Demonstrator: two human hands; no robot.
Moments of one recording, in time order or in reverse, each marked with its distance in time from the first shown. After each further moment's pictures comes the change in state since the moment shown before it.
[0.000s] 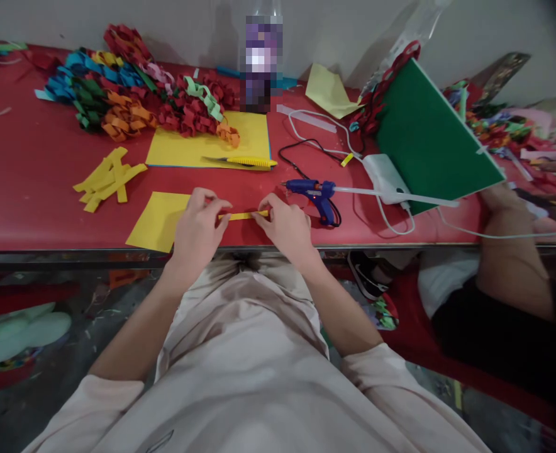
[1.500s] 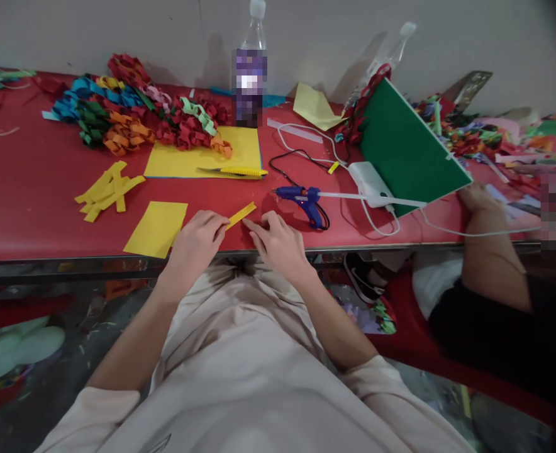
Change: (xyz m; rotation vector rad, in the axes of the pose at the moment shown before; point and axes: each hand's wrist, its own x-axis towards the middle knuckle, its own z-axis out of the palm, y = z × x) left_hand -0.008 0.002 -0.003 -0.091 -0.058 0.137; right_hand -0.037 0.015 -0.001 -0.205 0.015 -0.363
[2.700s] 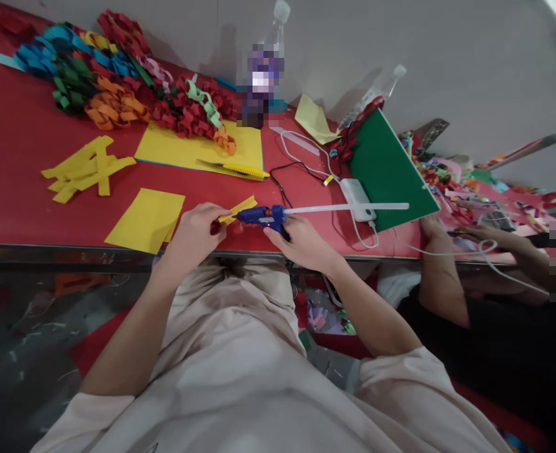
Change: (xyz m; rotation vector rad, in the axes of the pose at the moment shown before) left_hand 0.010 -0.020 0.017 -0.313 0.097 -0.082; right_hand 0.023 0.032 -0.044 0.287 -0.147 -0.113
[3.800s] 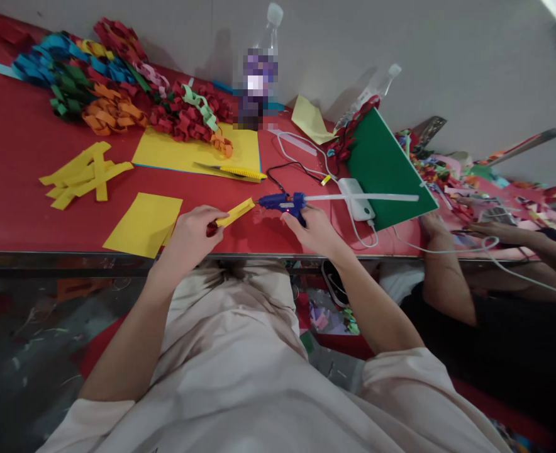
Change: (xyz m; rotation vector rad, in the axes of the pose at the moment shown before) left_hand 0.001 0.002 -0.005 -0.035 -0.024 -0.044; right_hand -0.004 0.056 -0.003 -0.037 0.196 0.078
